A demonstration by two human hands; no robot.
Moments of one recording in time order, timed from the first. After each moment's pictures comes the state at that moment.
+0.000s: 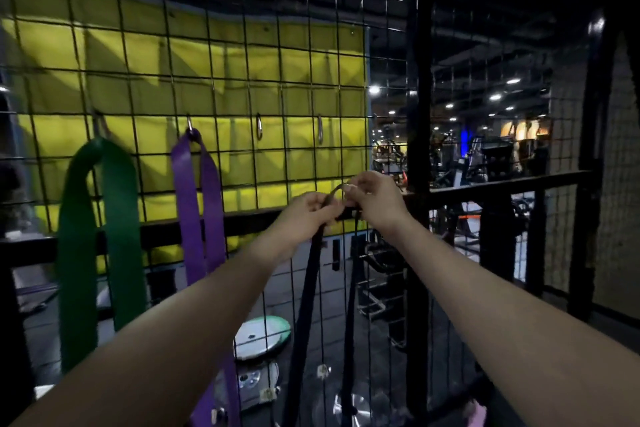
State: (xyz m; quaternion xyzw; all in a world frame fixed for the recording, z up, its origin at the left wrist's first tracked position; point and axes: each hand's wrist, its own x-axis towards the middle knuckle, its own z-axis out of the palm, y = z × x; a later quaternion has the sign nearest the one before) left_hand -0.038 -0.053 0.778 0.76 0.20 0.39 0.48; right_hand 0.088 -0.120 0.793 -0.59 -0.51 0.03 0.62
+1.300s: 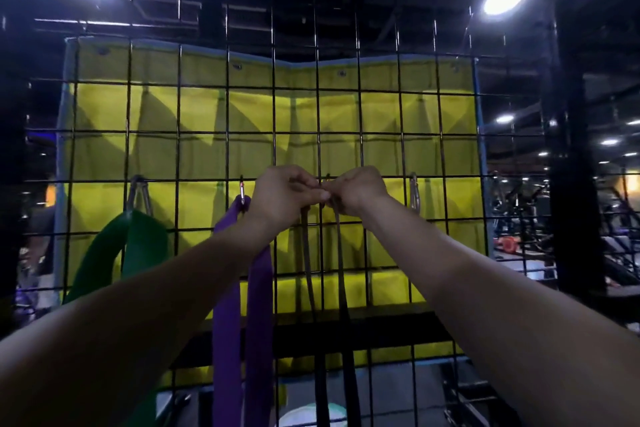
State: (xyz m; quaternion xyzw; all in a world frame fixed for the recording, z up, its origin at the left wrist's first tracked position) left_hand -0.081 0.115 0.906 0.77 0.26 0.57 0.13; right_hand 0.048 0.099 0.925 -0.55 -0.52 0.15 0.63
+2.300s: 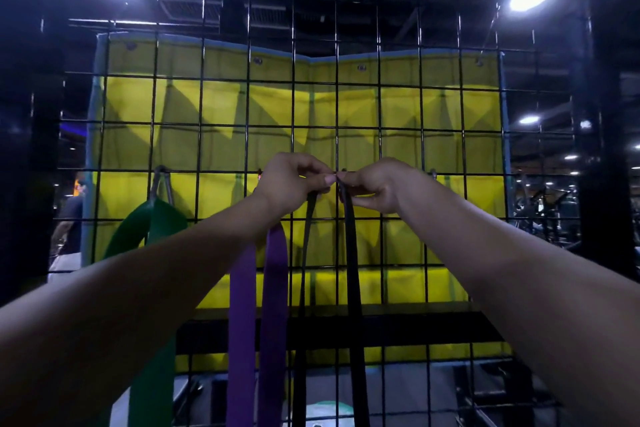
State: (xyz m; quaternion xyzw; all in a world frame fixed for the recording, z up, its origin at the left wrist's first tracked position) left_hand -0.095 0.110 0.915 0.78 0.23 0.56 0.18; right_hand 0.044 0.072 0.939 -0.51 -0.51 0.34 0.60
